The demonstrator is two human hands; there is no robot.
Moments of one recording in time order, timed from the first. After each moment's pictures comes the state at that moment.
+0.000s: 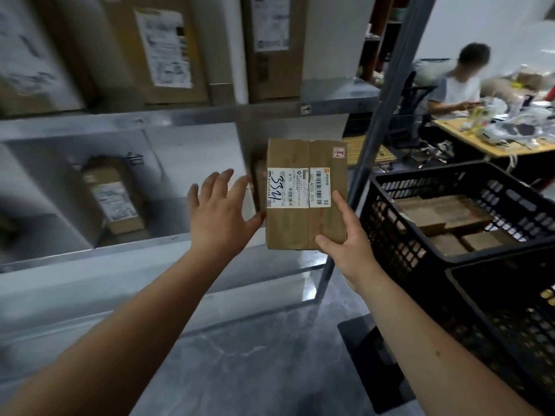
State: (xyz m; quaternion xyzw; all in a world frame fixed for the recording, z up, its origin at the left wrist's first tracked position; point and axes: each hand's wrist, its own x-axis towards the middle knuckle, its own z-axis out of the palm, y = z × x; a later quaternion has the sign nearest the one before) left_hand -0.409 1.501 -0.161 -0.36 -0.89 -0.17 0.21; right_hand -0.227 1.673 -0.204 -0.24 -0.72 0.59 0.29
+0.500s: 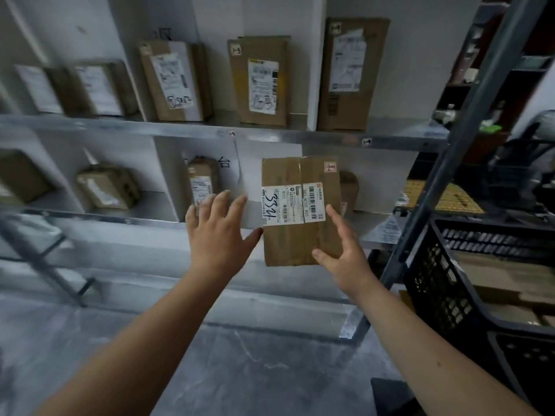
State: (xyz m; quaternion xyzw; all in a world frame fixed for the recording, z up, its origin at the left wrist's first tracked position) left_hand -0.325 1.416 -0.144 -0.16 -0.94 -0.12 0.27; right_hand -0.223 1.644 -0.174 -0.07 -0.80 0.58 0.17
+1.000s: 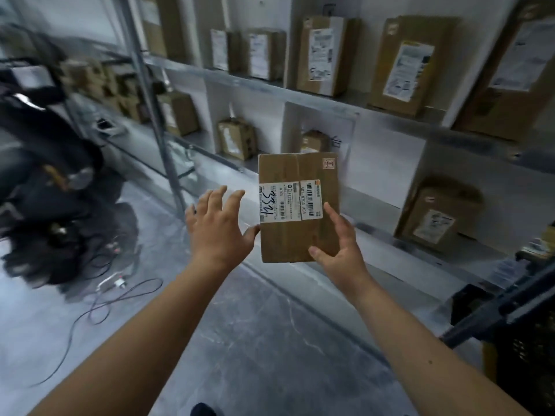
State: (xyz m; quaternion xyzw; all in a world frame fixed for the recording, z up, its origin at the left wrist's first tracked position) left_hand -0.216 1.275 -0.167 0.10 -0.96 -0.11 0.25; right_hand -0.223 1.515 -0.190 0.10 -0.81 0.58 0.02
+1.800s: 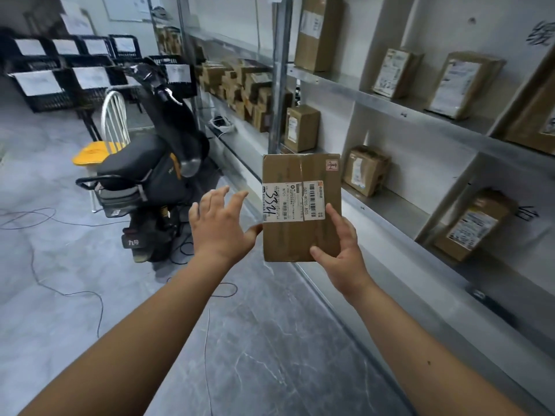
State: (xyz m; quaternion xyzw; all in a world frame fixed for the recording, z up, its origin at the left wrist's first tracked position) left_hand -0.284 0.920 -0.180 0.27 -0.93 -0.09 0.24; right_hand -0.374 1.154 -0.204 0.26 -0.77 0.58 -0.06
